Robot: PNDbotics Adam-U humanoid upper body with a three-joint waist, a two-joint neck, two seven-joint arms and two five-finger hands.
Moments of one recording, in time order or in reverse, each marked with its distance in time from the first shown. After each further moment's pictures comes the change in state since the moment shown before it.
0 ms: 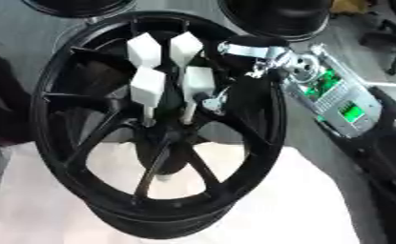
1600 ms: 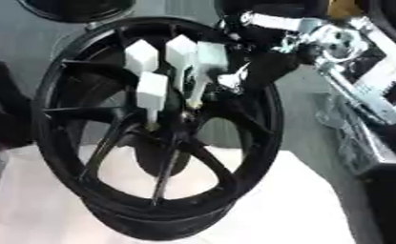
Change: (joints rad) left arm 0.016 0.000 0.000 -0.002 0.002 0.003 -0.002; right arm -0.005 -0.137 -0.088 -0.084 -0.206 0.029 -0.115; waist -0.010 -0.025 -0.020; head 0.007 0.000
